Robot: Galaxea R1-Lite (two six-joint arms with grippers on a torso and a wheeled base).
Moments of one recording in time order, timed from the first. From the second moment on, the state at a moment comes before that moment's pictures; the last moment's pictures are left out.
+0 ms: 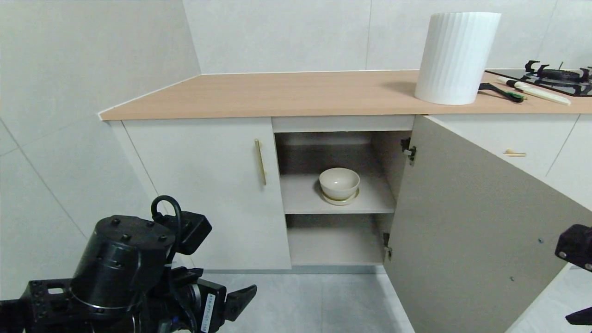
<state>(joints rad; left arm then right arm) -0.68 1.42 -0.56 -0.14 0.25 -0.29 0.63 1.15 -0.90 0.79 -0.11 0.17</state>
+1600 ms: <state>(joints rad) -0.68 1.42 -0.56 -0.14 0.25 -0.29 -0.10 1.28 -0.89 0.52 -0.17 -0.09</state>
